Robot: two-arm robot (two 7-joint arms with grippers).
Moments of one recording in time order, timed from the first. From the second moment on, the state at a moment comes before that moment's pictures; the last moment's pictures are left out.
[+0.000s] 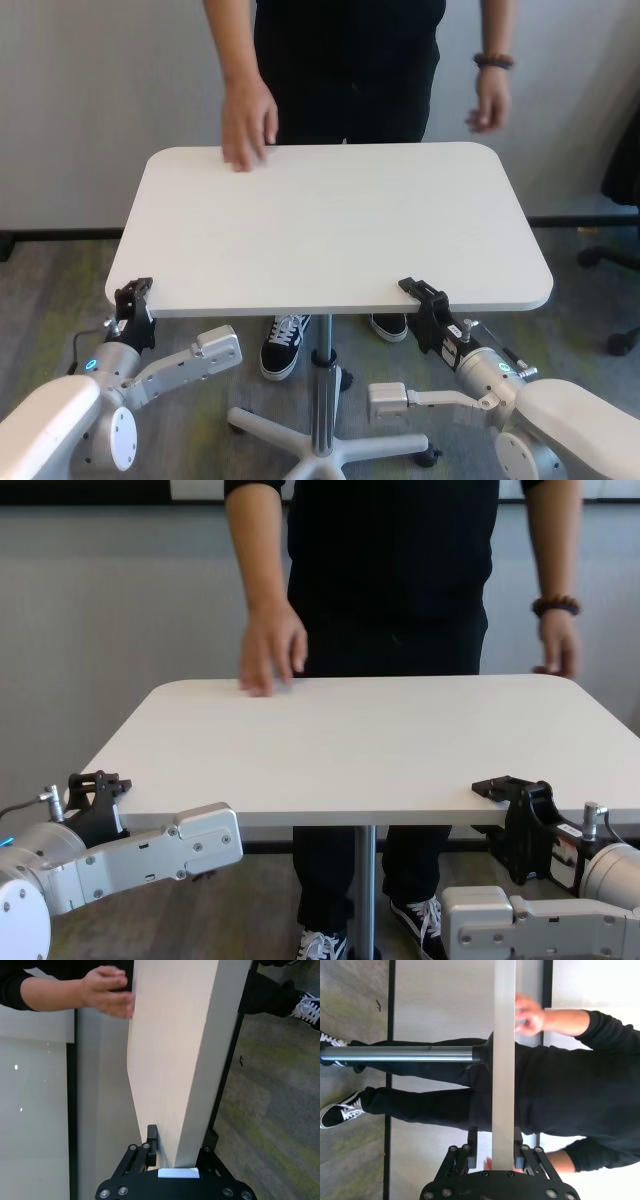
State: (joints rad) left arm -0.47 0.22 0.51 -0.81 0.92 0.12 0.16; right arm 0.56 0.26 -0.75 -0.68 -1.04 -0.10 -0.37
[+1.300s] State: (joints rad) left arm -0.46 0.23 0.51 -0.83 0.92 0.12 0.15; right arm 0.56 0.27 -0.75 -0.69 -1.04 -0.10 -0.38
